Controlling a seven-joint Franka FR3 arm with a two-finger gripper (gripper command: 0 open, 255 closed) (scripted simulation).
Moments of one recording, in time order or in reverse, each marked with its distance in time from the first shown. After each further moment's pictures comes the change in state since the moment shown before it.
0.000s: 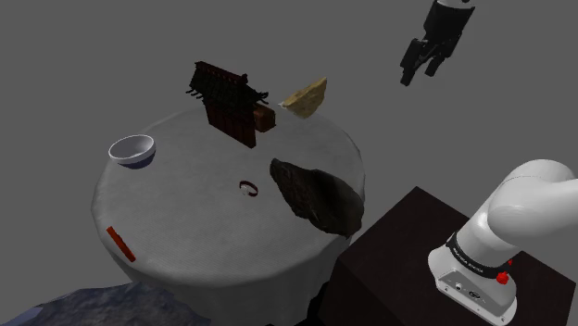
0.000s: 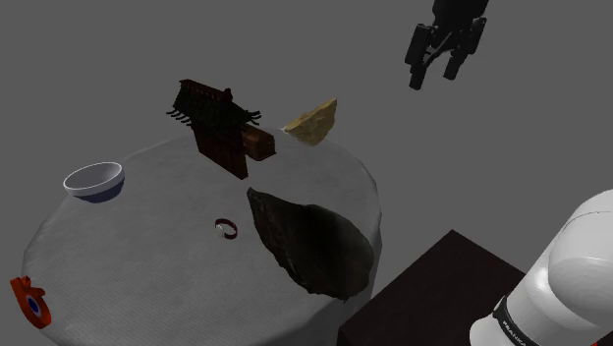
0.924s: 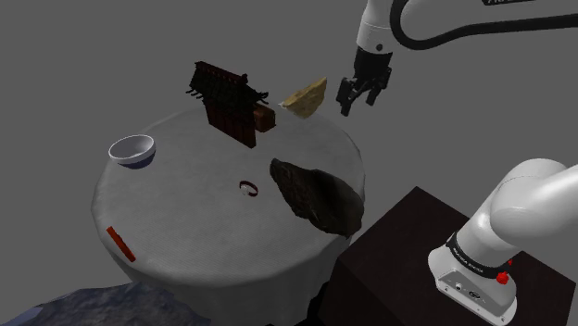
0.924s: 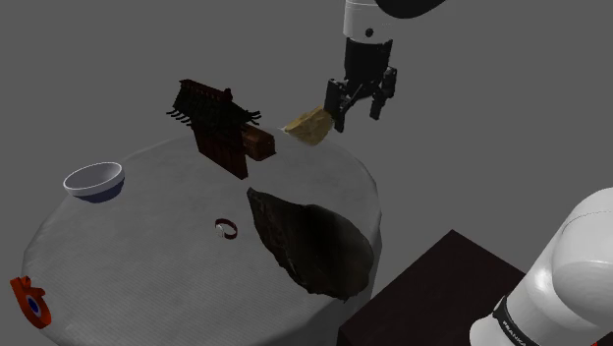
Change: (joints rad) arm 0.050 0.256 0.180 -0.025 0.065 0.257 0.191
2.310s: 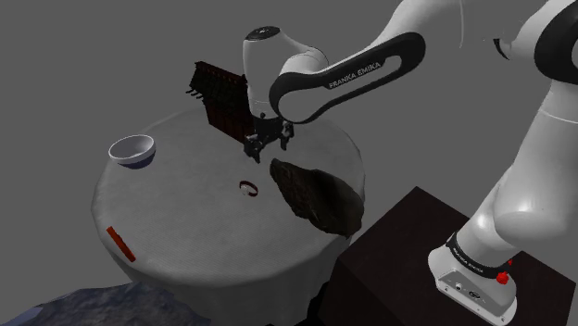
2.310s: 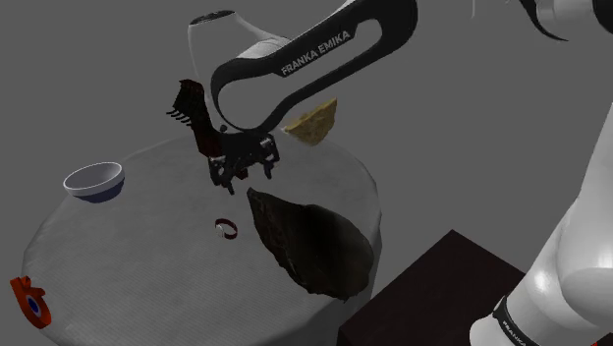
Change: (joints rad) arm 0.091 0.736 0.233 0.395 -0.229 0.244 0.408
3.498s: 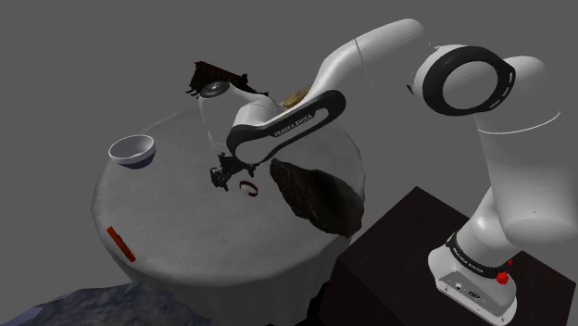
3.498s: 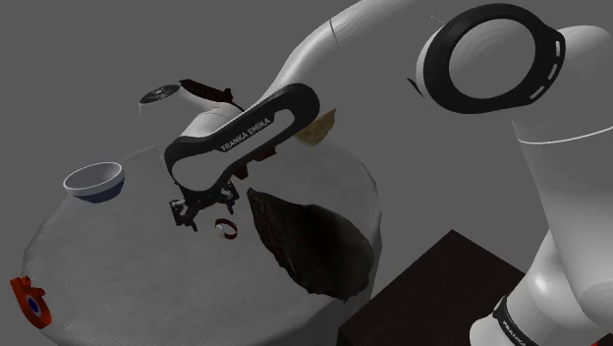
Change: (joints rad) arm 0.162 0.443 -0.044 0.365 -0.172 0.018 0.133
